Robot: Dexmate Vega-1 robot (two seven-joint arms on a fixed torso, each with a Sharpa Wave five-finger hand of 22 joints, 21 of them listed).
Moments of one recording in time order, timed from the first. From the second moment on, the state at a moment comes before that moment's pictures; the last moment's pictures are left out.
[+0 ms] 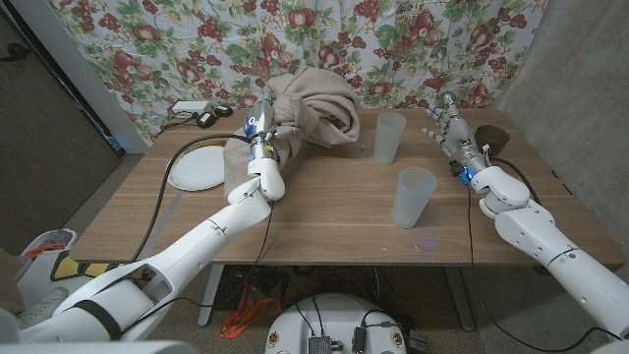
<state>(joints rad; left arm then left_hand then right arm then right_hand) 0.69 0.46 0.65 -1.55 0.37 0.33 0.84 1.29 -0.30 0.15 -0.13 0.60 0.36 0.03 0.88 1.10 0.25 -0.03 1.59 1.25 0.32 0.05 1.45 1.22 0.36 -0.04 1.38 0.44 -0.99 -0.70 -0.24 -1.57 0.69 0.25 0.03 0.25 -0.05 0.01 0.04 0.22 0.10 -0.01 0.20 0.19 0.14 -0.02 0.21 0.20 -0.07 -0.03 0.20 0.20 0.13 0.15 0.19 0.17</state>
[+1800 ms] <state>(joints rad) 0.87 0.57 0.50 -1.88 0.48 0.59 0.85 1.30 -0.29 0.15 -0.13 0.60 0.38 0.02 0.88 1.07 0.25 -0.04 1.59 1.25 0.31 0.03 1.47 1.22 0.34 -0.04 1.43 0.37 -0.94 -0.68 -0.27 -1.52 0.69 0.26 0.07 0.25 -0.04 0.00 0.03 0.22 0.10 -0.01 0.20 0.19 0.14 -0.02 0.21 0.20 -0.07 -0.03 0.20 0.20 0.13 0.15 0.19 0.17</state>
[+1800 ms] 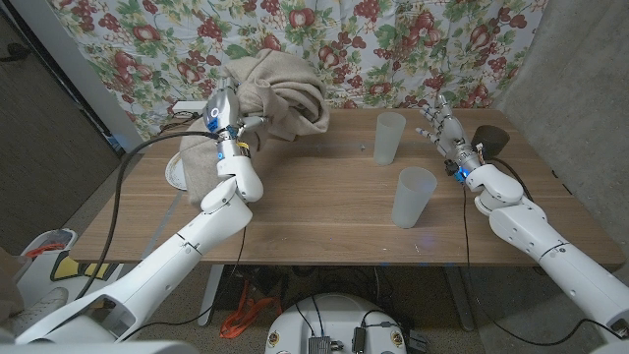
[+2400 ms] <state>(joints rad) 0.94 0.62 0.42 -1.93 0.49 0.61 0.87 1.30 -0.29 0.15 -0.13 0.60 0.38 0.02 0.88 1.07 0.25 -0.04 1.58 1.25 0.32 0.02 1.46 1.19 0.34 -0.04 1.44 0.33 -0.92 -0.69 -0.29 -1.53 0.68 0.23 0.09 0.25 -0.04 0.00 0.04 0.22 0.09 -0.01 0.20 0.19 0.14 -0.02 0.21 0.20 -0.07 -0.03 0.20 0.20 0.13 0.15 0.19 0.17</state>
